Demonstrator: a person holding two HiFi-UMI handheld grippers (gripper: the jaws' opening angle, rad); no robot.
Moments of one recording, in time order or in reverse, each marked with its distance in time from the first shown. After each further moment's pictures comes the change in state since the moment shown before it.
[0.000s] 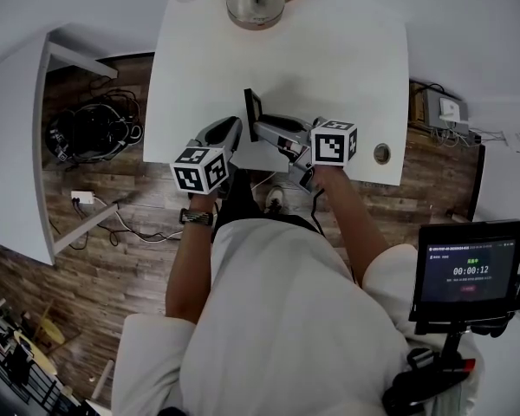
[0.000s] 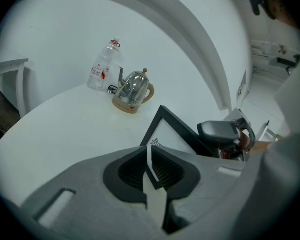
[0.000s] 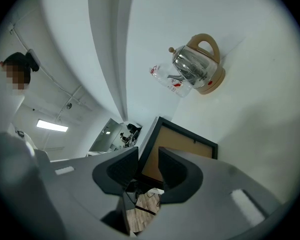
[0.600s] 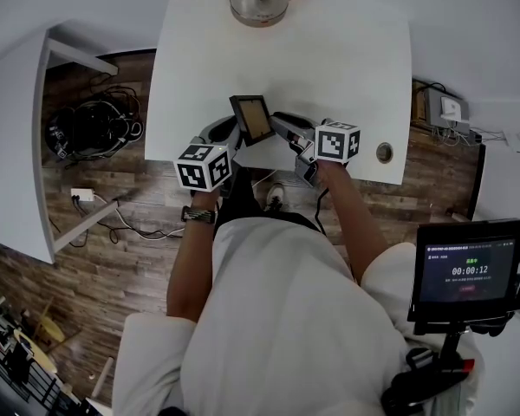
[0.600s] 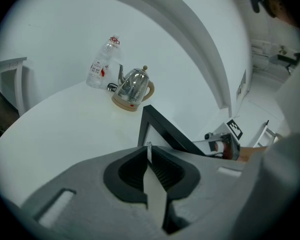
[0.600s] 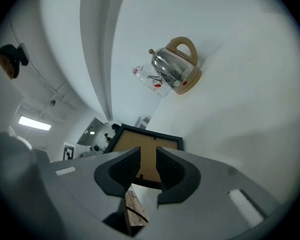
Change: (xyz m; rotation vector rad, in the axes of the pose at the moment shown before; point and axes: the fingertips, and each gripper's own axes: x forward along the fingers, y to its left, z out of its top) left arm 0.003 -0.006 -0.003 0.003 0.020 -0.005; right arm -0.020 -0.061 -0.014 0.015 -0.021 -0.164
